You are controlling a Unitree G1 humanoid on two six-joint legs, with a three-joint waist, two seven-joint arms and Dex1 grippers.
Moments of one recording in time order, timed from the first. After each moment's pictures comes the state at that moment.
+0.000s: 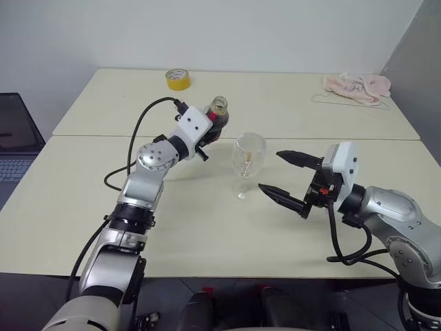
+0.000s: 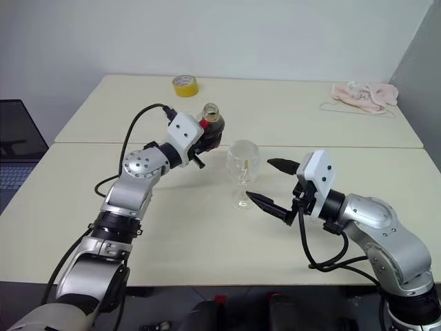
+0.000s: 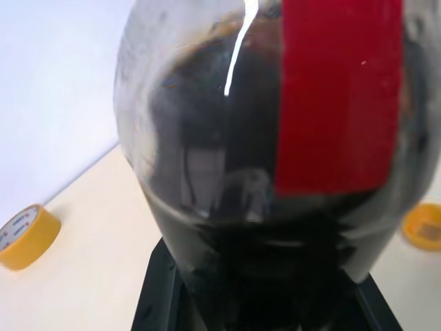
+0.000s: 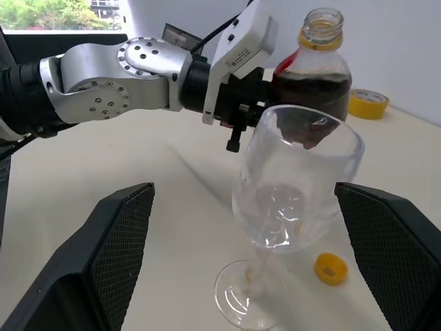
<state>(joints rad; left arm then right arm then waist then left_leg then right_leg) -0.77 0.40 -0.15 0.36 0.05 0.05 -0.56 -0.25 -0.62 -0.02 -0.66 0.62 0.62 0.63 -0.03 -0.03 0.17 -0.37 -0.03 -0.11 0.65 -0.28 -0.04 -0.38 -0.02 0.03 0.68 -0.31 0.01</state>
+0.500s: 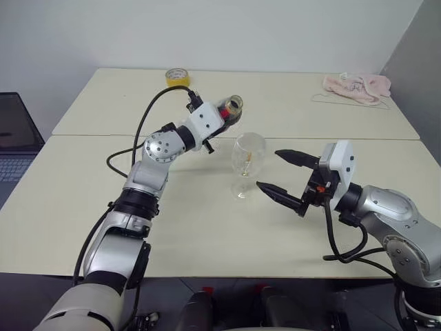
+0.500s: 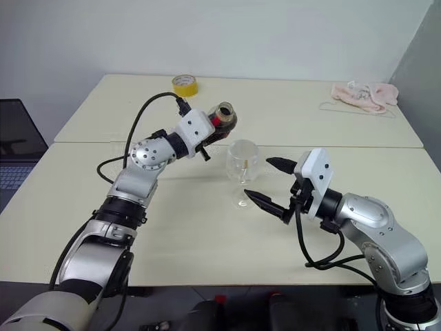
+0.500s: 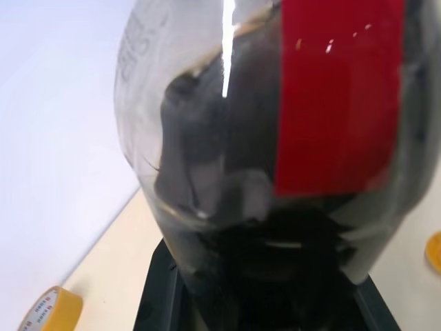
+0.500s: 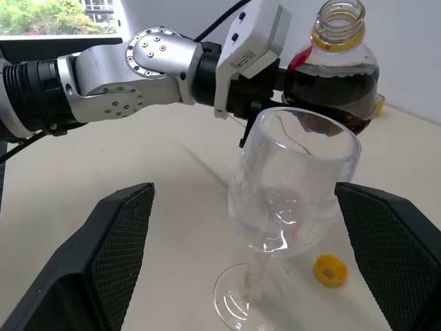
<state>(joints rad) -0.88 0.43 -0.17 0.55 0.14 -0.23 -0.60 -0.26 -0.60 -0.02 -0.66 0.62 0.63 0.60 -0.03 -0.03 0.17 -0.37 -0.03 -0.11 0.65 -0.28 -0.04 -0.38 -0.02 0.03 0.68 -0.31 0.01</state>
